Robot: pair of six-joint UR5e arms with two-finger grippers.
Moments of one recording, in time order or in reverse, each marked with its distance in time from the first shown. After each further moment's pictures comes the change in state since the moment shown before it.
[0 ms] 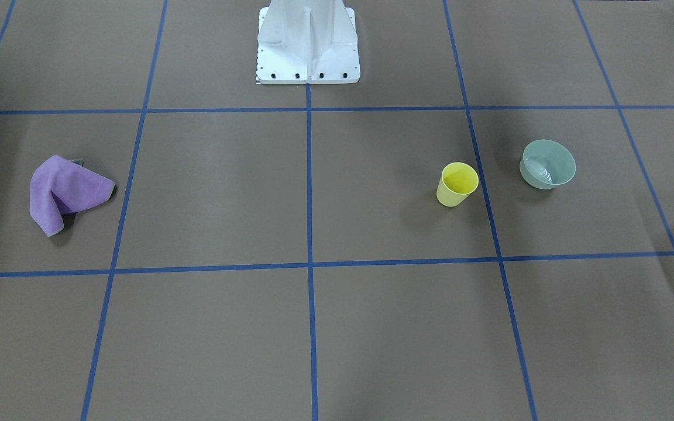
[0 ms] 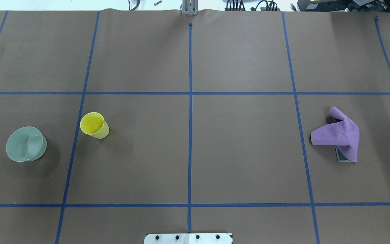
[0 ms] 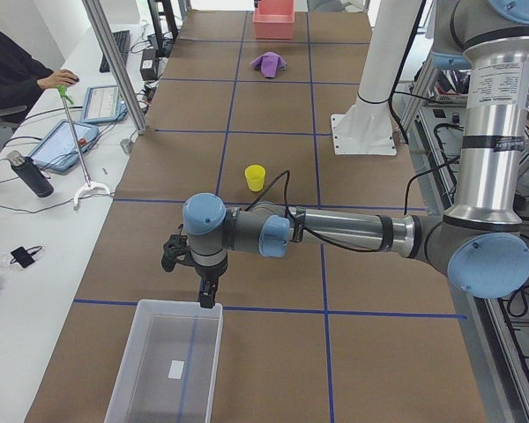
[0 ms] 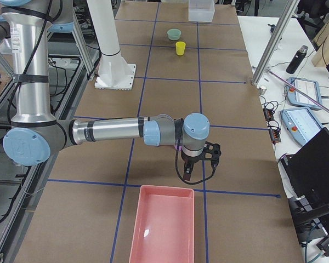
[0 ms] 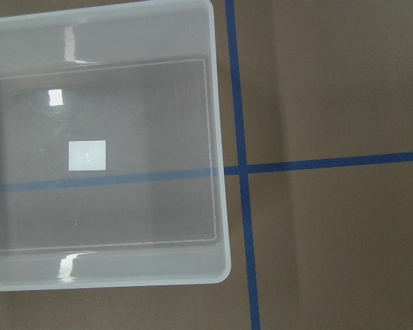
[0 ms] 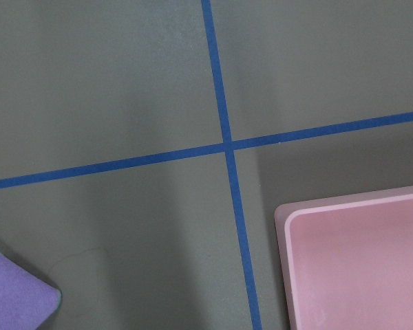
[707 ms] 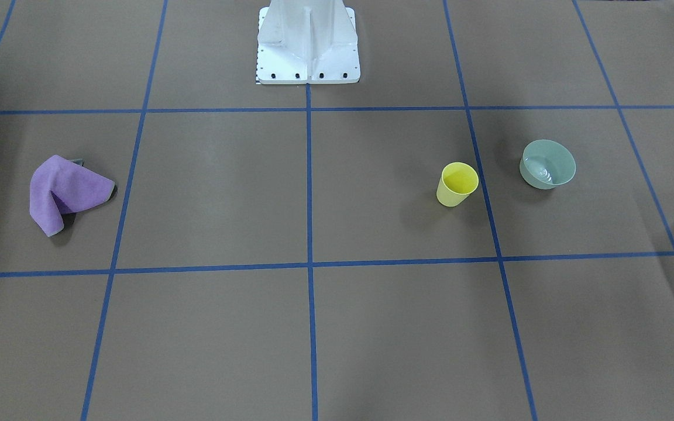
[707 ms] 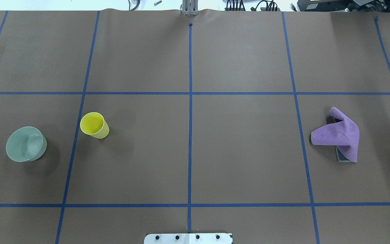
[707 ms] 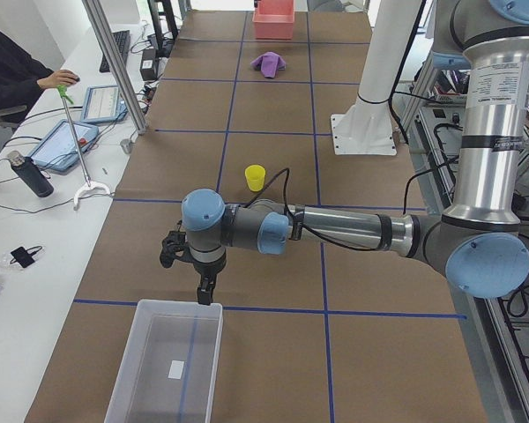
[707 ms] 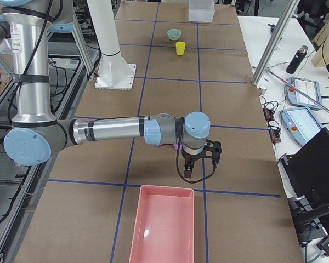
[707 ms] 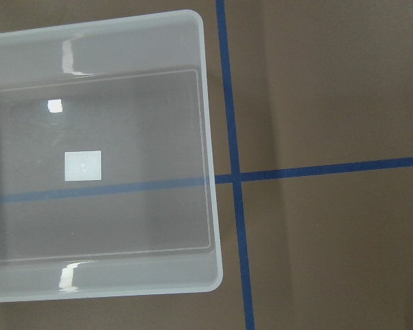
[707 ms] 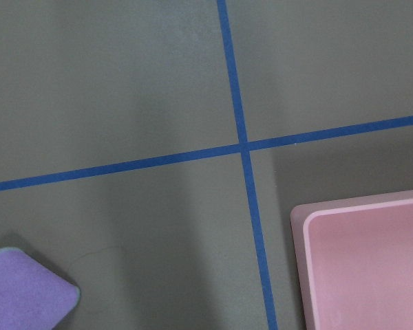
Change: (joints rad) left arm 0.005 -0.017 -0.012 -0.003 0.000 -0.001; right arm 0.000 0.007 0.009 -0.001 0.040 0.003
